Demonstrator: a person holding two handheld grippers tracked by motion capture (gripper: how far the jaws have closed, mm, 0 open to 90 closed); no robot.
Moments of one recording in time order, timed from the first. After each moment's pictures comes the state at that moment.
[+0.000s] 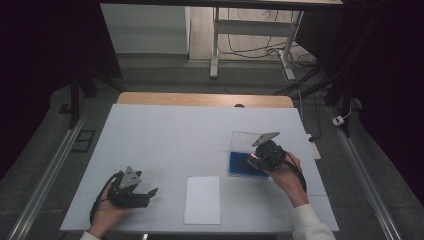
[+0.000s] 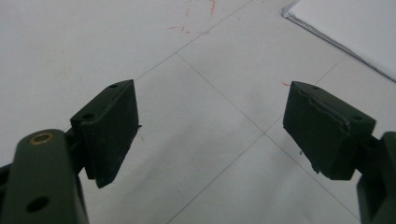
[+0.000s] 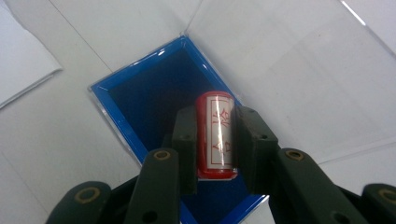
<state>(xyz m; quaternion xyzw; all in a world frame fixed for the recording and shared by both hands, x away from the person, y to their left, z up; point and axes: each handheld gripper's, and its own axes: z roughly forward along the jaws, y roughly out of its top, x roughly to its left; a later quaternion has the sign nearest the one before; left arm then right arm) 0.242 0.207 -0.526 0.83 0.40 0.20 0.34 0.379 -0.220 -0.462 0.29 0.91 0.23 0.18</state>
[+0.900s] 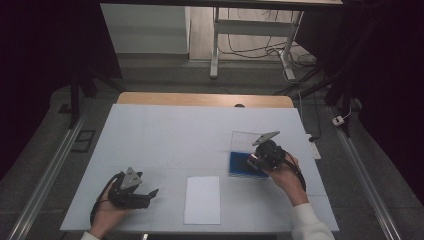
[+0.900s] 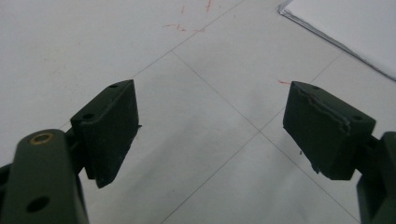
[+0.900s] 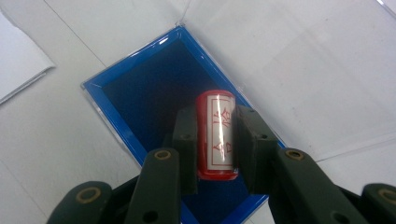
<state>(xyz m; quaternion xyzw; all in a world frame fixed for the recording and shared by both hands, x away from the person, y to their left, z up) 0.240 0.205 -0.527 0.83 0.40 0.19 0.34 0.384 -0.223 -0.468 0.31 0.91 0.23 0.16</state>
